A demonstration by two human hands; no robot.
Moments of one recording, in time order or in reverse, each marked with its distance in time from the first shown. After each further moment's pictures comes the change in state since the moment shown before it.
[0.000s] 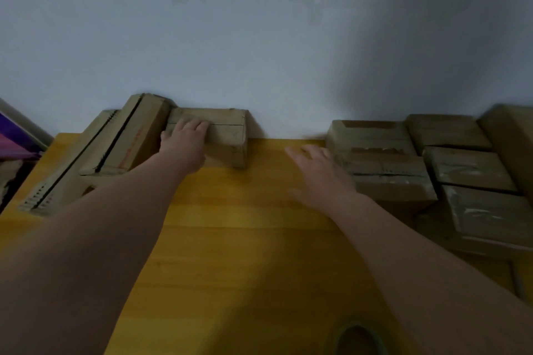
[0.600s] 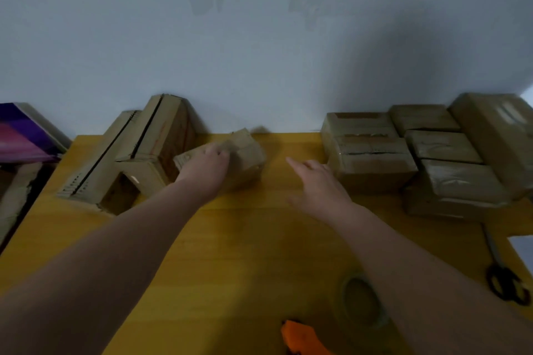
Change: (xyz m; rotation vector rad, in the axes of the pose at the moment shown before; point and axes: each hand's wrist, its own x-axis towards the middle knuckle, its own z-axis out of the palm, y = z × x) left_hand -0.099 0.008 -0.001 0.007 0.035 0.222; right_hand -0.073 -0.048 0.011 0.235 -0.002 0.136
